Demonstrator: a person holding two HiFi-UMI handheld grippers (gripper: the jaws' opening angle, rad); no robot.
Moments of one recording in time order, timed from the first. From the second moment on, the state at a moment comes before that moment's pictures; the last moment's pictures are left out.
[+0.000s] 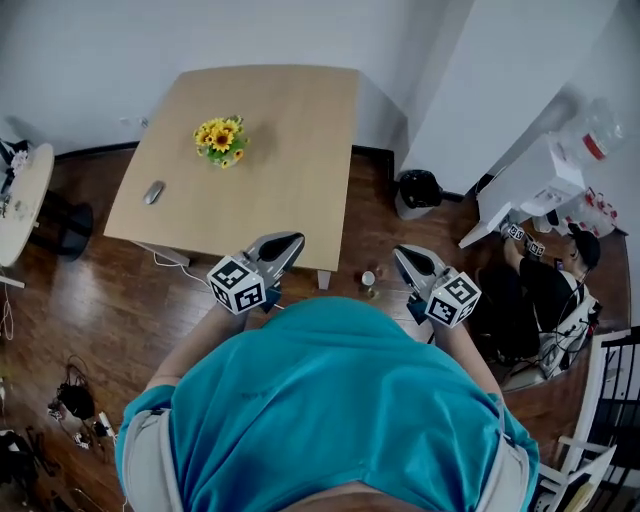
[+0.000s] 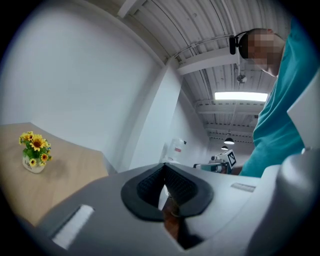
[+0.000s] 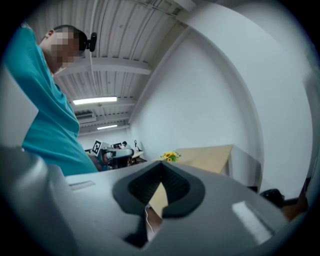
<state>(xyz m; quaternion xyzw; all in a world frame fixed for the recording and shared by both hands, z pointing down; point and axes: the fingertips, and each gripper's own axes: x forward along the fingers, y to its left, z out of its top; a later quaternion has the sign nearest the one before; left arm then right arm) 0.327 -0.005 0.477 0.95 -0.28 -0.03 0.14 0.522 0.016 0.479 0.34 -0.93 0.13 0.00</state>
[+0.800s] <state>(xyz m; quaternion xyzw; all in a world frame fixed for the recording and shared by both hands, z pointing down) 0.308 -0.001 0.470 0.95 -0.28 -0.03 0.14 0.512 0.014 0.472 0.35 -0.93 0.11 0.04</state>
